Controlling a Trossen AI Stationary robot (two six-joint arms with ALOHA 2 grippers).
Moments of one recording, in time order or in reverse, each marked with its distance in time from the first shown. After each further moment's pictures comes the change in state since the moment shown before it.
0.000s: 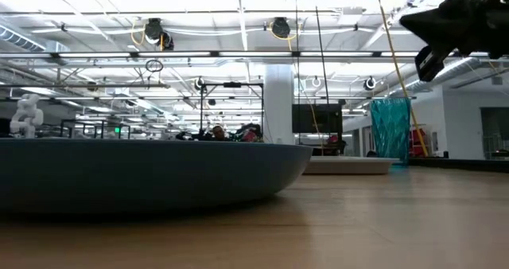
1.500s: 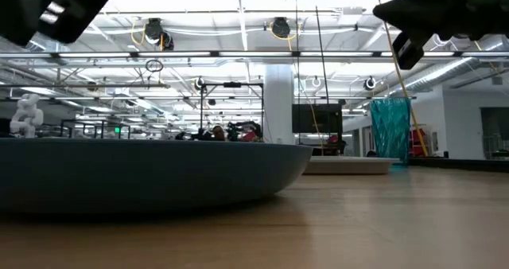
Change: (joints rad) left arm -0.389 0.825 0.066 0.023 -0.211 -0.384; right arm 0.130 0.606 0.141 0.329 0.074 -0.034
